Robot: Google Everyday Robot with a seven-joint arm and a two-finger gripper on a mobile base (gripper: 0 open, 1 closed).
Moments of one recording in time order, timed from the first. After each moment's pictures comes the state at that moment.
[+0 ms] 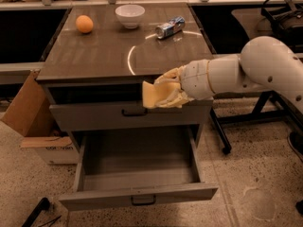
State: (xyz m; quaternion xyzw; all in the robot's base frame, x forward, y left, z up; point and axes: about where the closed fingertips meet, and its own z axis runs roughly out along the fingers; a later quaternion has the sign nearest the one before) arm 0.568 -0.038 0.848 -0.71 0.49 0.11 0.50
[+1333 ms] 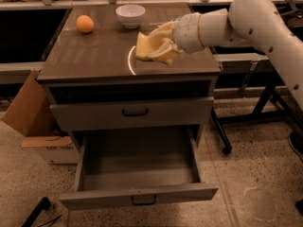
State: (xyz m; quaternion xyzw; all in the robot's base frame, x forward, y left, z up) arm 0.686 -0.025 0.922 -0.66 0.51 0.11 0.54
